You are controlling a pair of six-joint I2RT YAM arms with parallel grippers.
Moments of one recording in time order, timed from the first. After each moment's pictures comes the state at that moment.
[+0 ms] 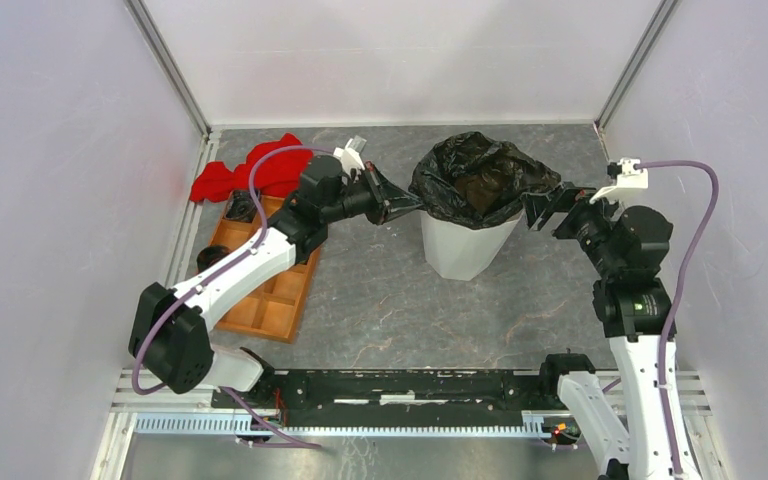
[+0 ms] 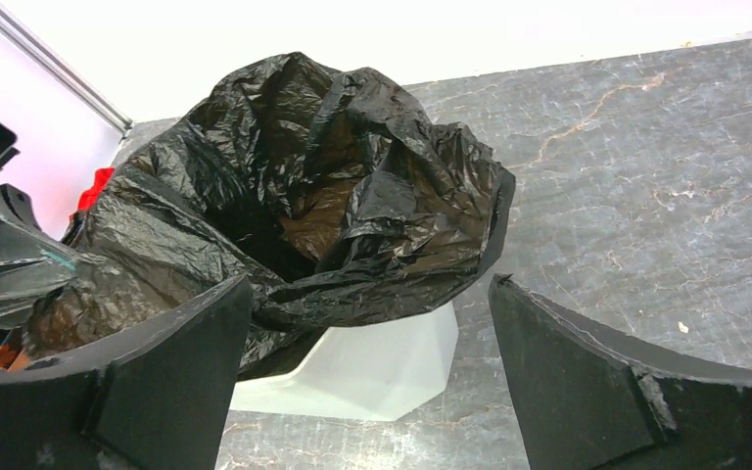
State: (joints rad) left arm -0.59 1.39 1.06 0.12 0.48 -1.20; right arm 0.01 0.69 0.92 -0.36 -0.23 0.31
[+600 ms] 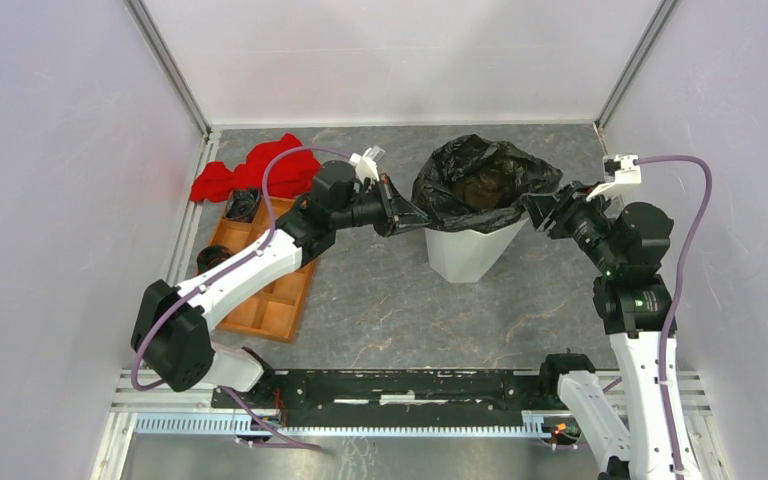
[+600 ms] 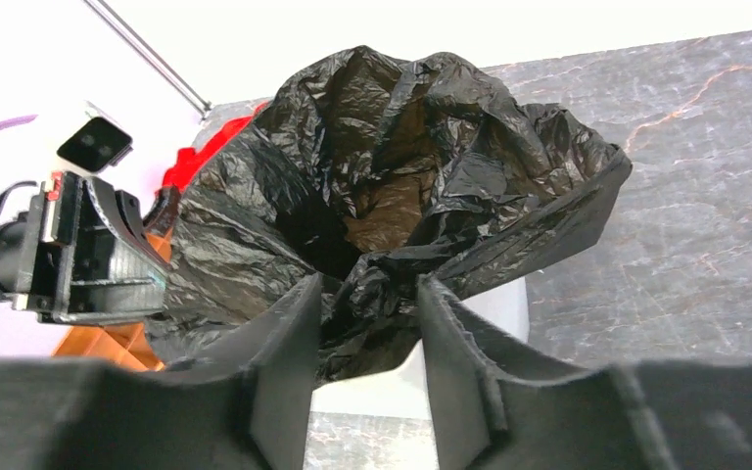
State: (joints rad) left arm -0.66 1.41 1.07 0.06 0.53 -1.10; right arm 0.01 0.70 0.94 -0.35 -0.37 0.39
